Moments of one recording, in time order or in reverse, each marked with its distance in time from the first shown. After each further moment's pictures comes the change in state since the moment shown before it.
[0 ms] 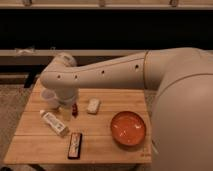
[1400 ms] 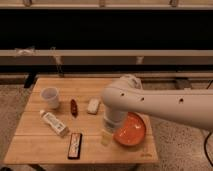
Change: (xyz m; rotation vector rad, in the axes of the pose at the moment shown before) arm 0.208 0.021 0.006 -0.159 -0.008 0.272
